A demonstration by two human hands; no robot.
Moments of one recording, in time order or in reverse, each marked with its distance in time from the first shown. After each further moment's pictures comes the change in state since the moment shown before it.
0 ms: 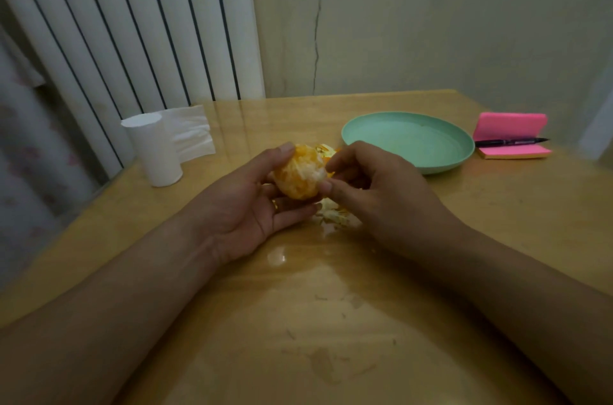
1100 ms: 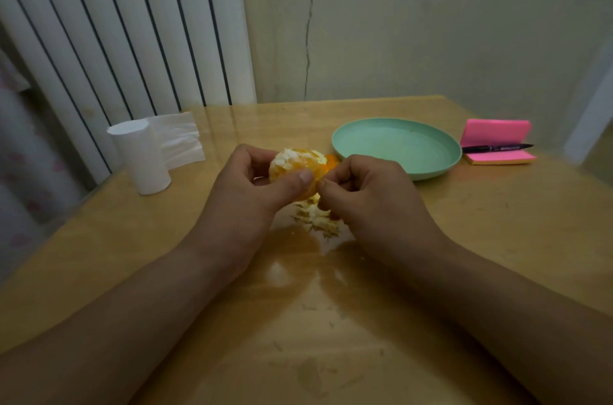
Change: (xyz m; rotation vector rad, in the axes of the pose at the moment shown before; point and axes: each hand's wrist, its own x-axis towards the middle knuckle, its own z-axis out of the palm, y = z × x) left_hand -0.002 -0.019 0.009 0.546 0.187 0.512; right_hand -0.006 -0.017 0.002 0.084 0.113 0.130
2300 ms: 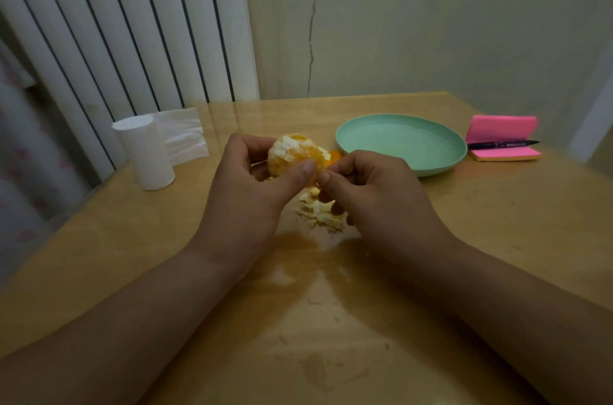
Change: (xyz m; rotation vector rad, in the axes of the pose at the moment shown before) left_hand -0.008 0.007 0.005 0.095 0.107 0.148; right_hand -0.001 -0.002 0.002 0.063 -0.016 0.034
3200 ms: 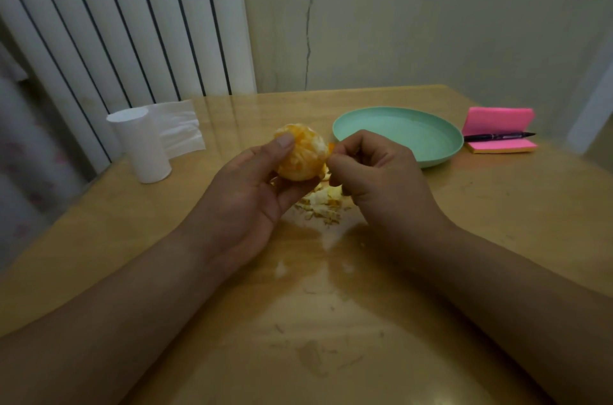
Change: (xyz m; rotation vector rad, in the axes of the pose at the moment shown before) left_hand 0.006 0.000 0.000 -0.699 -0.208 -0.397; right_hand 0.003 0.005 -0.001 0.197 0.085 -0.009
